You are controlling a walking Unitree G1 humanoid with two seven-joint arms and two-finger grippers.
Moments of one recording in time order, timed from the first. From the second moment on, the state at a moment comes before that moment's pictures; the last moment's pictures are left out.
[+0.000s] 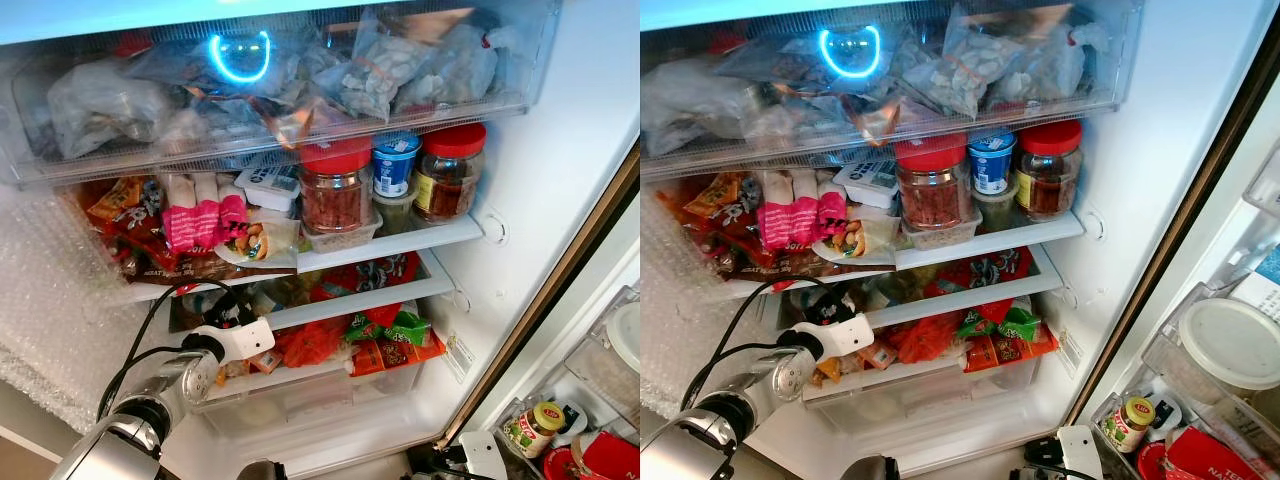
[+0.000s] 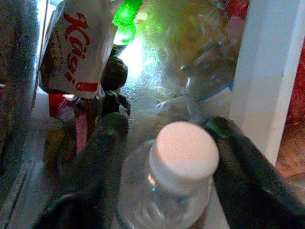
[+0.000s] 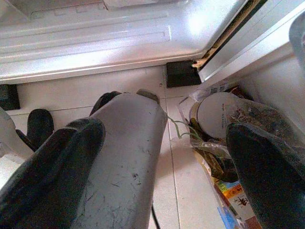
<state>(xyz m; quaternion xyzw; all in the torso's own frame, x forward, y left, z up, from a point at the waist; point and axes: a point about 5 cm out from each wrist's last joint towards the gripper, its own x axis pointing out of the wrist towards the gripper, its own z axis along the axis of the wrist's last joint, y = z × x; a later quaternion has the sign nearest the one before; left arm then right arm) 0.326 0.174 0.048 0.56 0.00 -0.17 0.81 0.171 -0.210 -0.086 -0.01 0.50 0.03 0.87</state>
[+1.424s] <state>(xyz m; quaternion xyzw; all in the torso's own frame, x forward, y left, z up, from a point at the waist) 0.263 0.180 0.011 0.05 0.06 0.00 1.00 0.171 -0.210 -0.086 -0.02 0.50 0.04 0.86</state>
